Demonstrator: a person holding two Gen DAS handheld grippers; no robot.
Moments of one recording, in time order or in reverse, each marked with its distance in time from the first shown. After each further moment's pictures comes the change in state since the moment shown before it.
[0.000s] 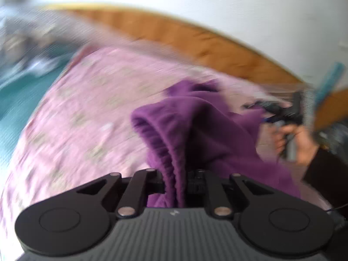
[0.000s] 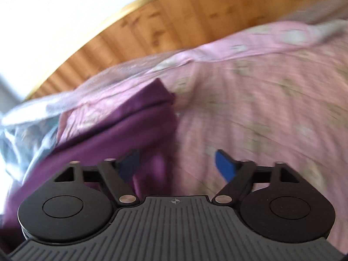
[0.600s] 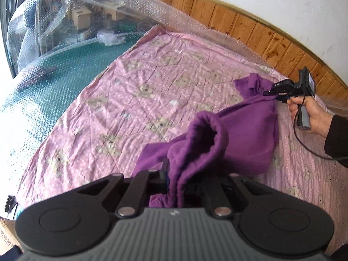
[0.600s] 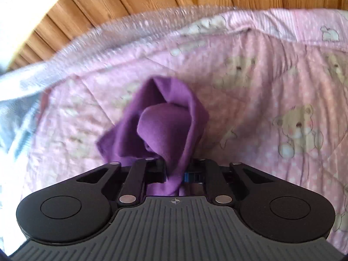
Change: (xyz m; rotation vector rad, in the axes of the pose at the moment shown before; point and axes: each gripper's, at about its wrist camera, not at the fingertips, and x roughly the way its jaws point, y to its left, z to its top) left arm -0.008 0.026 -0.021 -0.117 -0.049 0.230; right arm 0.155 0.055 0.070 -0.040 0.120 0.071
